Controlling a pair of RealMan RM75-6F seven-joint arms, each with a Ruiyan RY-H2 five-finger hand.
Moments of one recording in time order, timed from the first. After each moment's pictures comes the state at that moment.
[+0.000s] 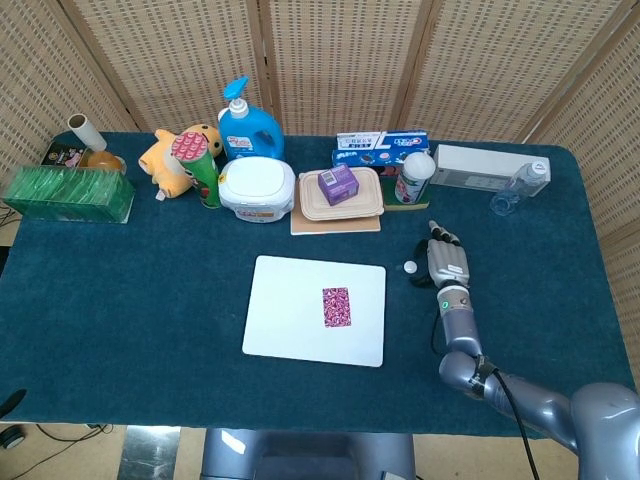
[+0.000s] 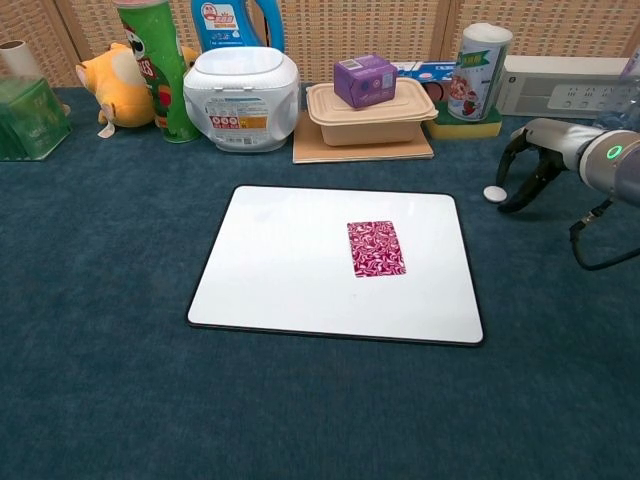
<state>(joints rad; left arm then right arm) 0.12 -0.97 0.05 -1.65 1.66 1.73 -0.24 0.82 -1.68 0.29 -1.15 -0.51 0.89 -0.45</state>
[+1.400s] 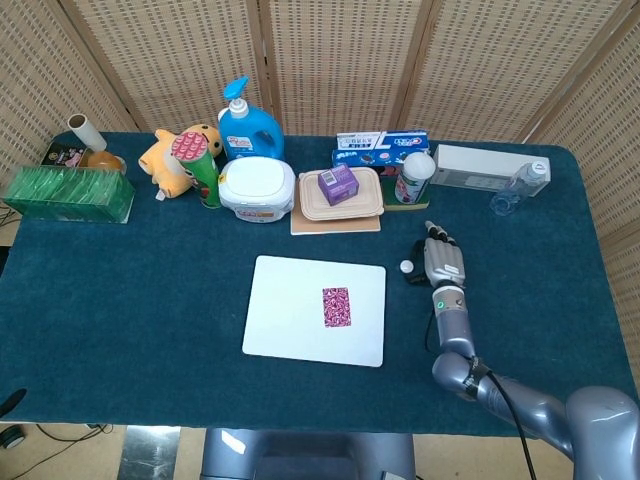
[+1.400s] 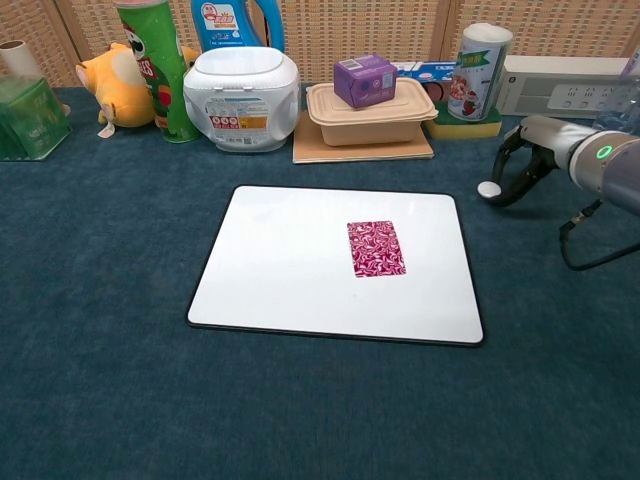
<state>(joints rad) 0.12 -0.97 0.05 -1.66 1.66 1.72 -0.24 0.80 -1.71 0.34 -1.16 -0.53 0.92 -0.45</state>
